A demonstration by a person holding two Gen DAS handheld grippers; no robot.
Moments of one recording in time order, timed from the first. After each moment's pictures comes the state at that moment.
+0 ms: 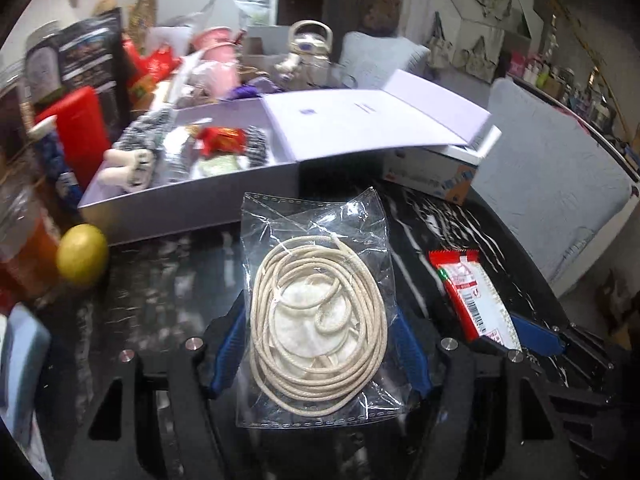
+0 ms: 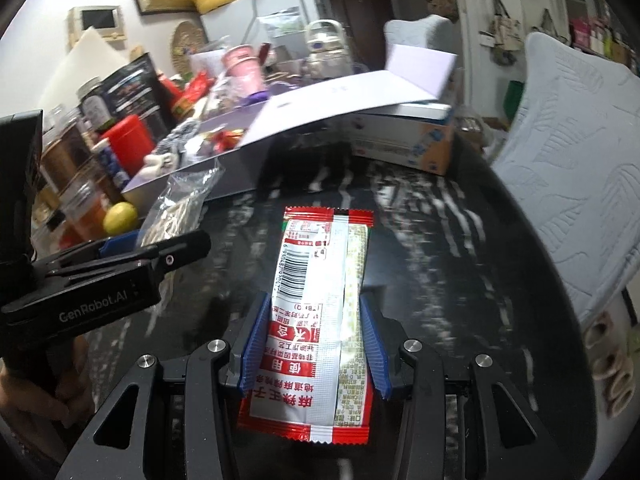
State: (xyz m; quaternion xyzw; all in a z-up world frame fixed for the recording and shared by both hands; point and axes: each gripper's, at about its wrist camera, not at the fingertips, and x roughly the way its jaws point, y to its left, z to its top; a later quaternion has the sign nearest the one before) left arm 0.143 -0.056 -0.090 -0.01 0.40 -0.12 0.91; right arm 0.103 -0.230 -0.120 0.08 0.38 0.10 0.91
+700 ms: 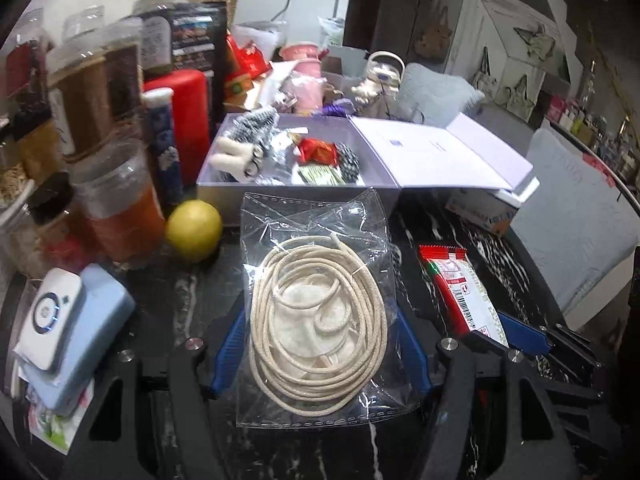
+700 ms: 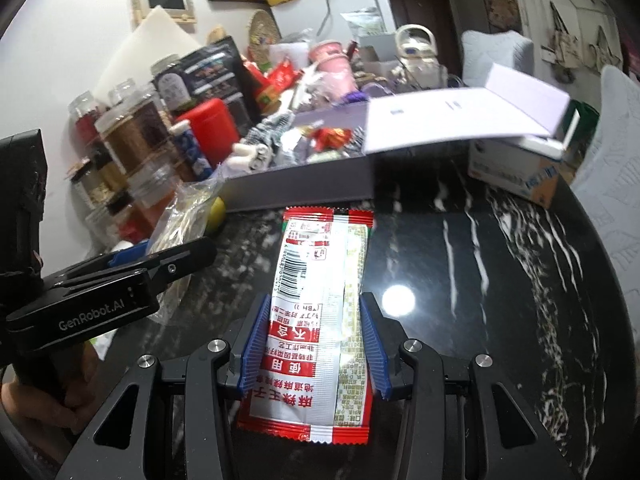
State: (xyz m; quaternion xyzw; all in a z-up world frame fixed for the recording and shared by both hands) left arm 0.111 0.033 -0.064 -0.06 0.38 -0.05 0.92; right arm 0.105 -0.151 -0.095 0.07 0.37 0.20 0.91
